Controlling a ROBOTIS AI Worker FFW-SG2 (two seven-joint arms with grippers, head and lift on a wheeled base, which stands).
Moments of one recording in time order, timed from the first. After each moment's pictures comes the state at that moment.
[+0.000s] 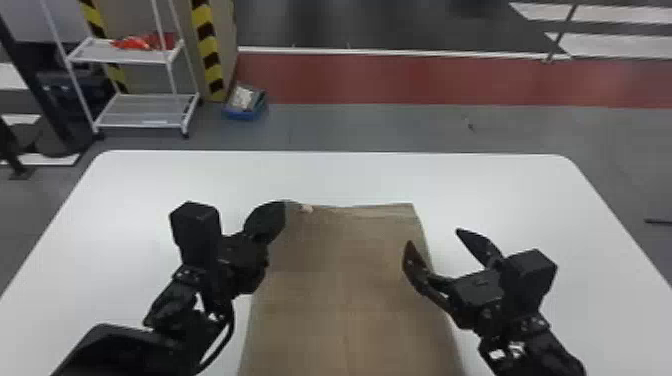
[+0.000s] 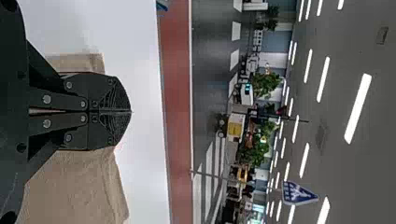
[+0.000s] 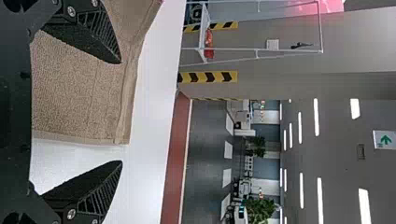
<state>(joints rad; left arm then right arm) 0.22 0.08 -0.17 -1.91 0.11 0.31 -0.17 0.36 -0.08 0.02 -1.90 -0.02 0.12 0.21</state>
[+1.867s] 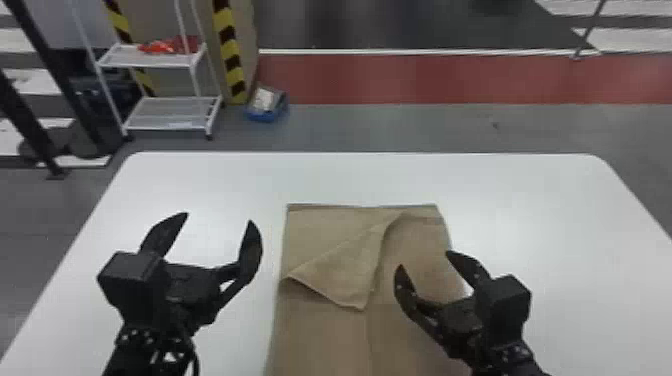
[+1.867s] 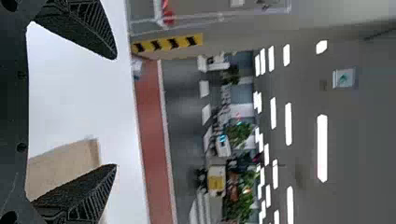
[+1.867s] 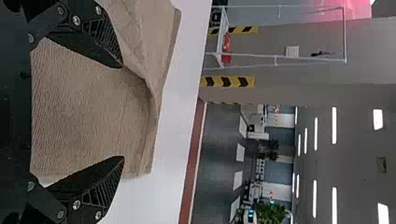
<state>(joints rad) 0.49 0.13 -0.06 -2.13 0.01 0.06 0.07 0.40 -0.09 0.18 -1.89 0.07 0.14 0.11</state>
